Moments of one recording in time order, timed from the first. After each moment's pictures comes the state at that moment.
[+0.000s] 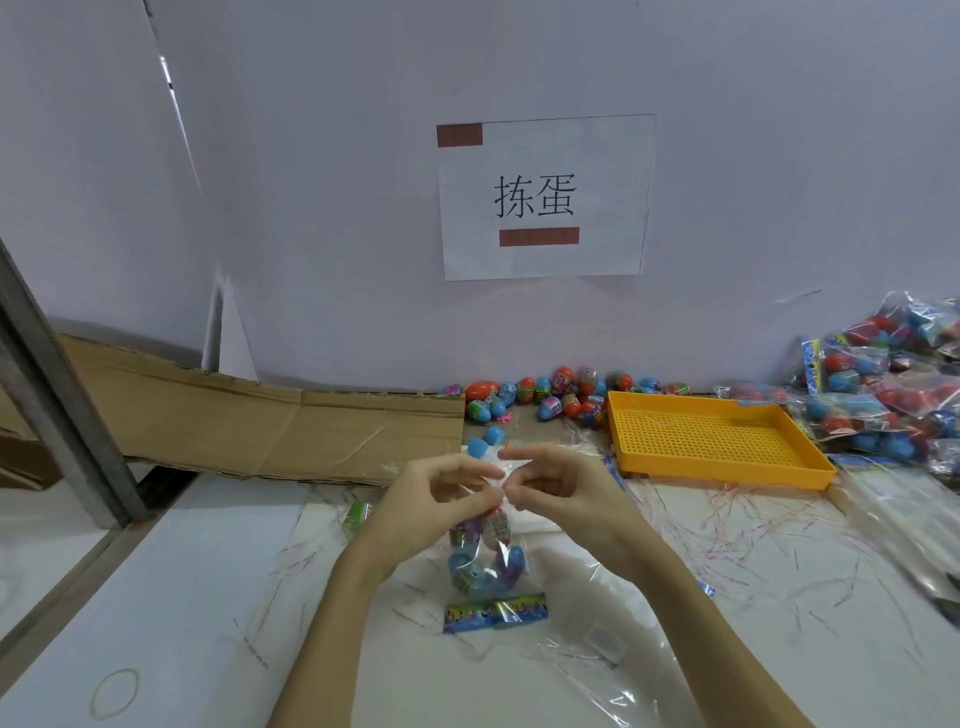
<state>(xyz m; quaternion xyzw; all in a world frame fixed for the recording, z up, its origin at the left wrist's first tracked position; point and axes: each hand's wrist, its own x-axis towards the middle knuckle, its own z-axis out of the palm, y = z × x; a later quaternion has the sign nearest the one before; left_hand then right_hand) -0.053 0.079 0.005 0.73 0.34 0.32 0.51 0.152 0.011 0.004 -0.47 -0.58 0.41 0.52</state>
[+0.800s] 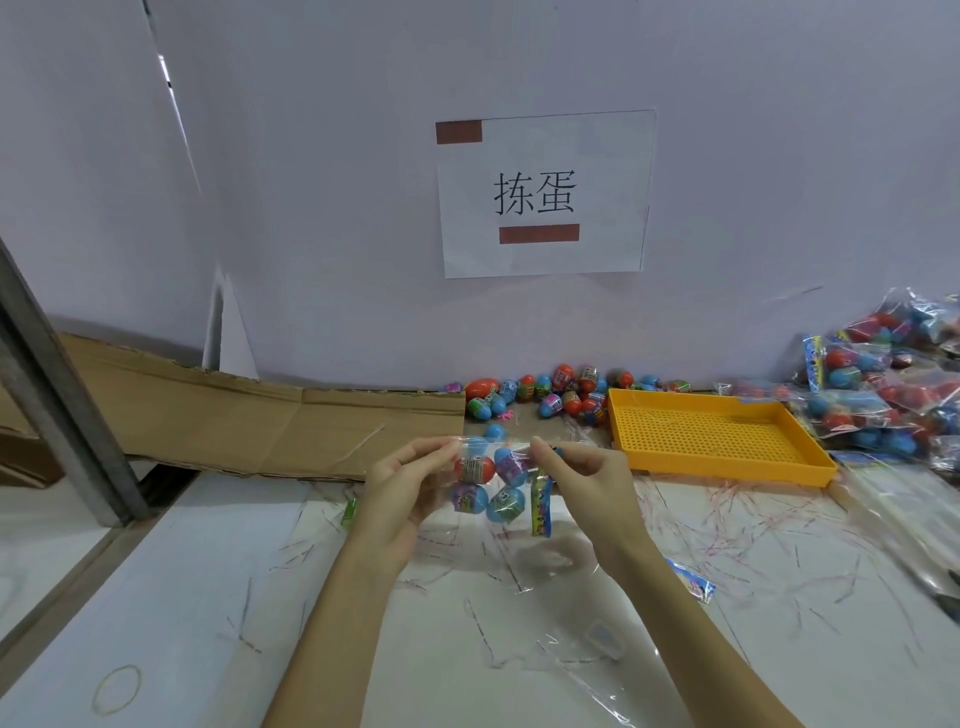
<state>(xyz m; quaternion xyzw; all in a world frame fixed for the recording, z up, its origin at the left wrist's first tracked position) -0.047 0.087 0.004 0.42 0.40 0.47 0.67 0.142 0.020 -0.001 -0.56 -0.46 0.30 0.63</state>
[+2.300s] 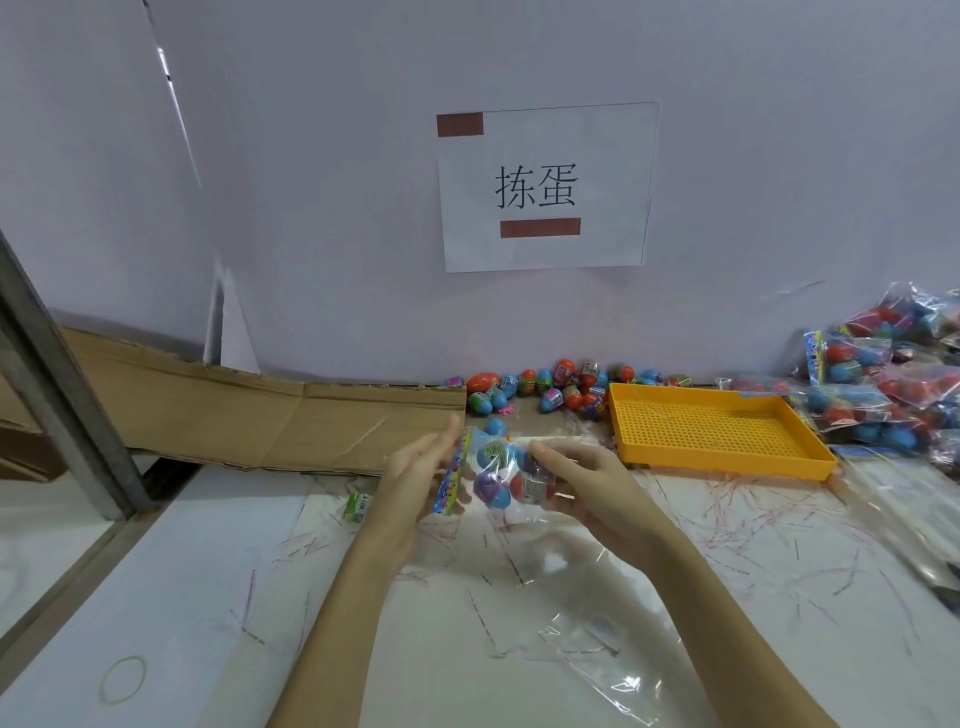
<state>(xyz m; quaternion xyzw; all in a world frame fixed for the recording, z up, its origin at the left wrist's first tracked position) -0.043 0.088 -0.003 0.53 0.43 0.42 0.60 0.154 0.012 0.010 -0.51 -0.42 0.50 0.55</state>
